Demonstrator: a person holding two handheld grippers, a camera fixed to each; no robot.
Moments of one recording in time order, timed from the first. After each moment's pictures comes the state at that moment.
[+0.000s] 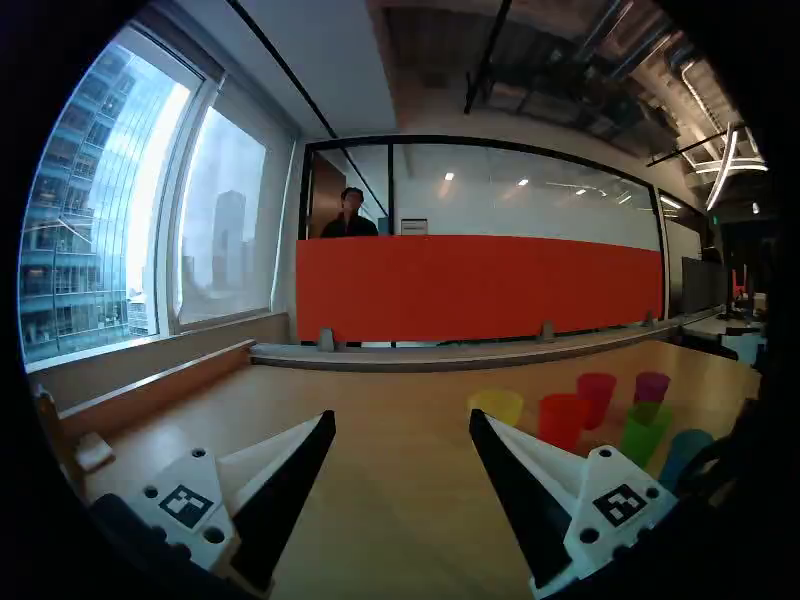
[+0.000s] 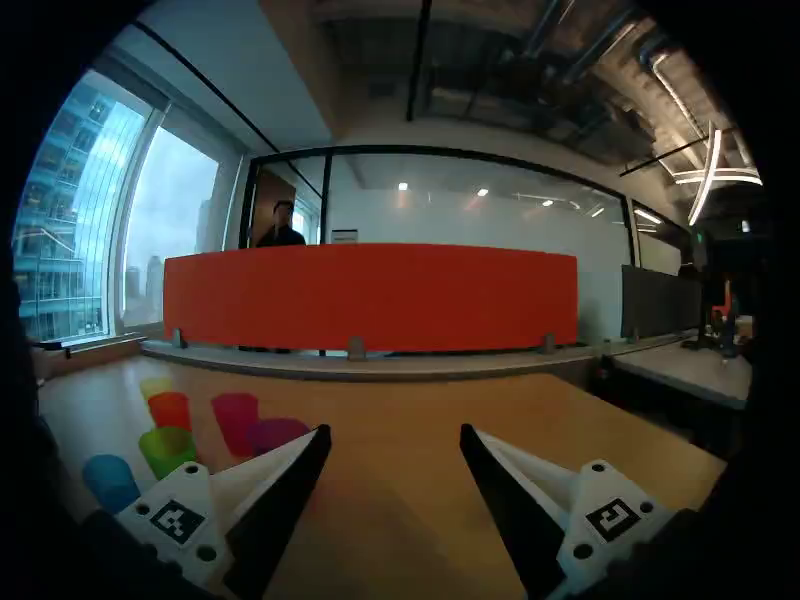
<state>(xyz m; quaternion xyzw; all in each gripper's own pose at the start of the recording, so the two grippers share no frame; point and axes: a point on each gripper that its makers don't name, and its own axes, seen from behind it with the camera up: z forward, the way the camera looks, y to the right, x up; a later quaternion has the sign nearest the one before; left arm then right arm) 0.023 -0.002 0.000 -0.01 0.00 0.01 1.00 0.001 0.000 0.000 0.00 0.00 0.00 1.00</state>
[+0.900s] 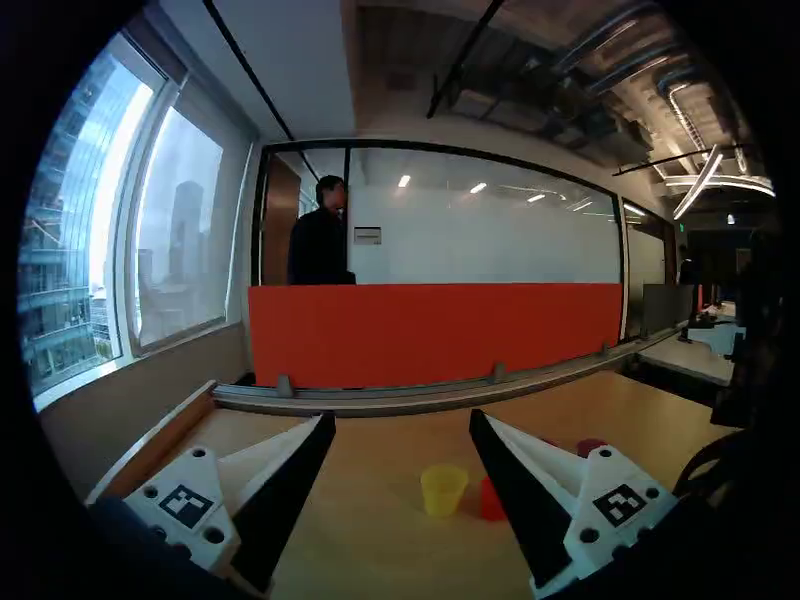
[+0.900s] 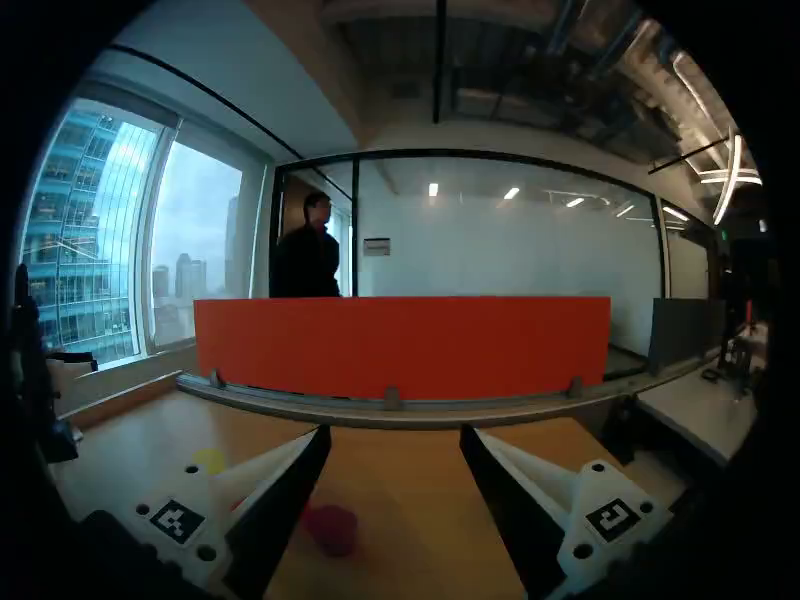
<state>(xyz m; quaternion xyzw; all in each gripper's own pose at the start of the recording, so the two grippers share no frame) 0.182 0.028 -0.002 -0.09 -0.01 0.01 1.00 0.157 -0.028 -0.007 0.06 -0.01 0.01 1.00</state>
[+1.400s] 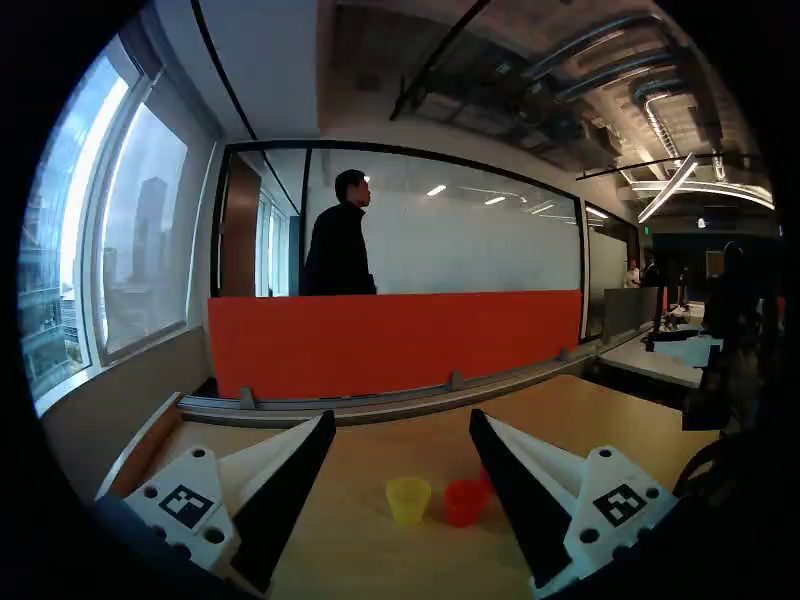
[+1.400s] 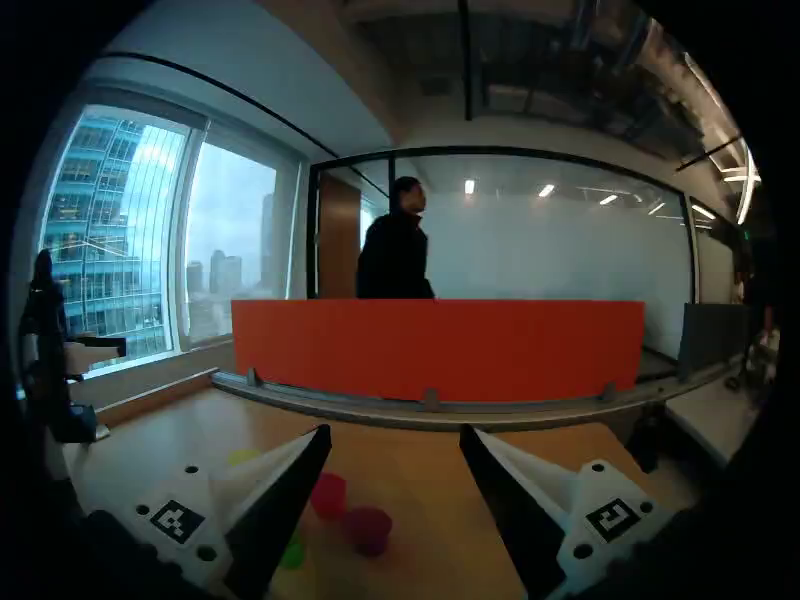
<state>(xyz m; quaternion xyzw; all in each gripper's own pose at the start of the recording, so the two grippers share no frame) 0.209 0.054 -0.008 -0.18 -0.01 0.00 0.98 0.168 -0.062 -0.019 0.14 -0.02 0.00 0.99</state>
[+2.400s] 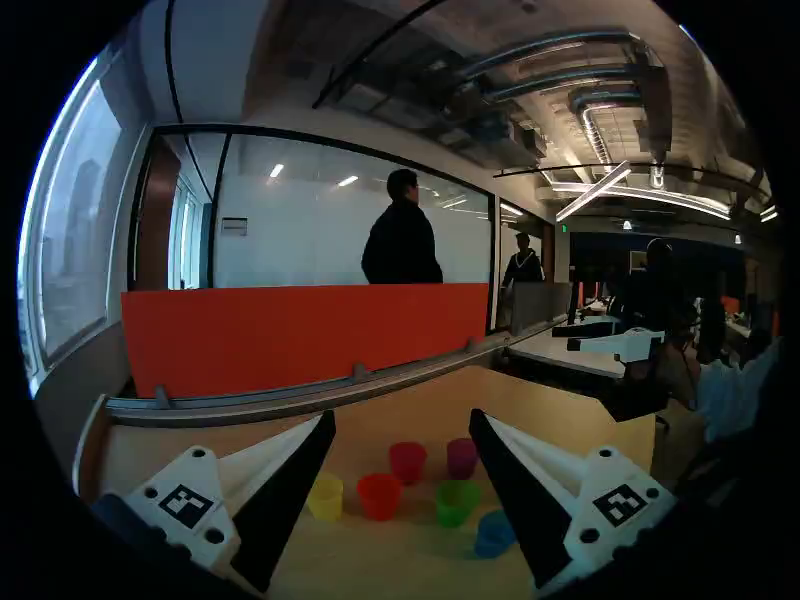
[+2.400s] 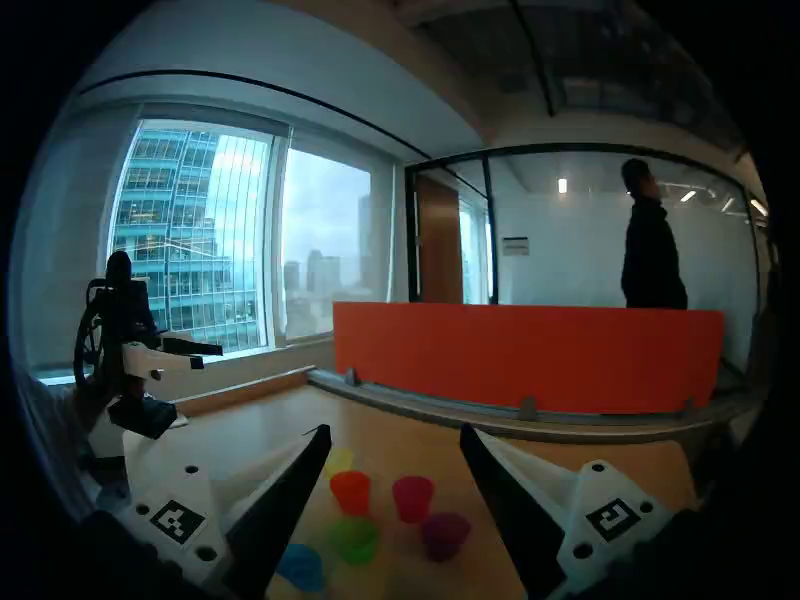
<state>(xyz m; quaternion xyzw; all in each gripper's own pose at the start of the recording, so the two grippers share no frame) 0.209 0.122 -0.044 -0.34 -0.03 0.00 0.94 0.177 -0.127 -0.051 0.31 -0.02 0.00 0.95</state>
